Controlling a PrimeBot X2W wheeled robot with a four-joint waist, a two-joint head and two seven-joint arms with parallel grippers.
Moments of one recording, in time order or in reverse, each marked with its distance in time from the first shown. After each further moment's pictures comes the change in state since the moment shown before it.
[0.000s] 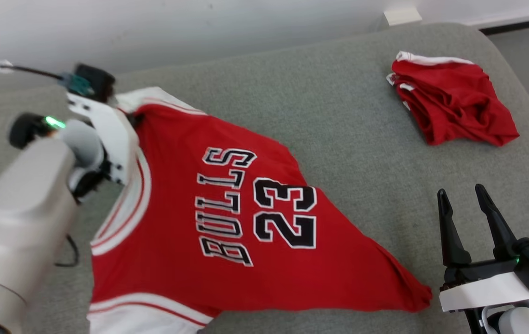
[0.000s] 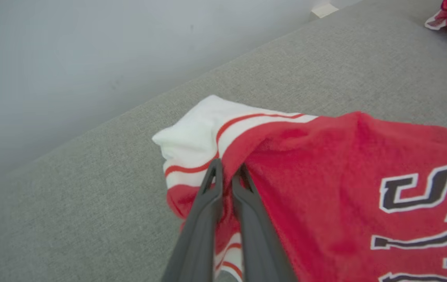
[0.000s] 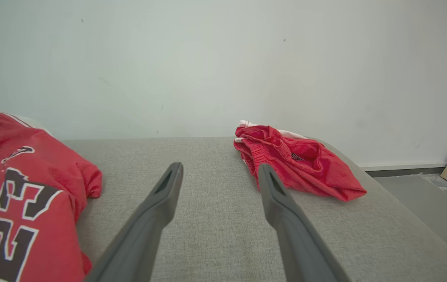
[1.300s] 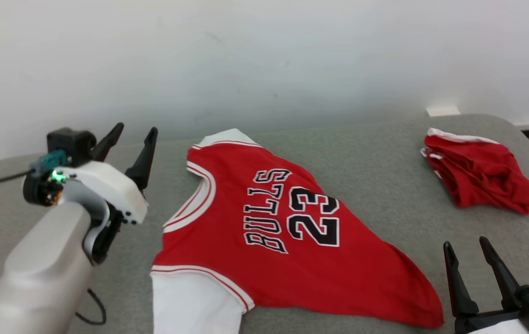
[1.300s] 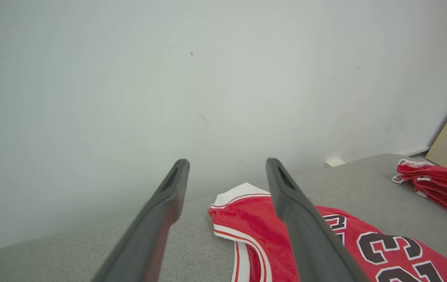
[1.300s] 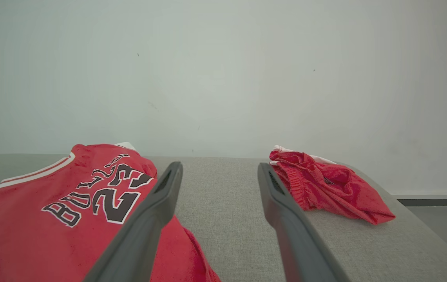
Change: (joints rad) left arm 0.188 0.017 0.014 -0.085 -0.129 0.087 -0.487; right arm 0.147 -0.038 0.001 0.005 0.003 0.000 0.000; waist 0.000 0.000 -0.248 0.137
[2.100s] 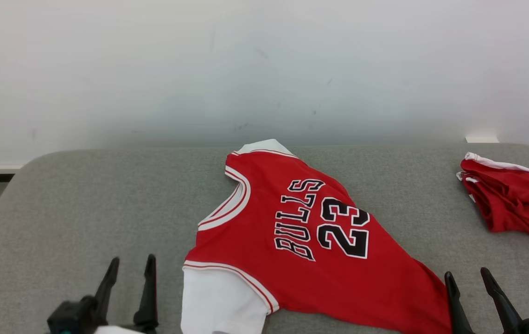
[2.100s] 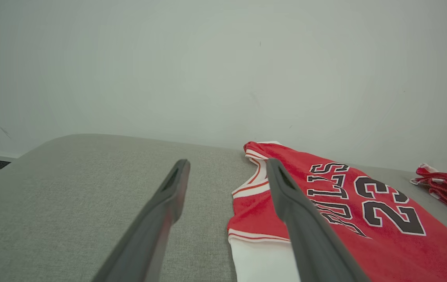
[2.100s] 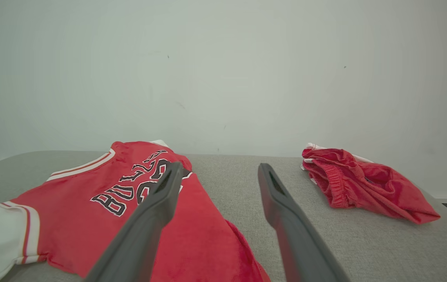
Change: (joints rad) left arm 0.841 -0.166 0.531 -0.700 0.365 0.181 -0.002; right arm 0.142 0.020 -0.016 -0.087 0.006 0.000 0.000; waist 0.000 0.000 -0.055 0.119
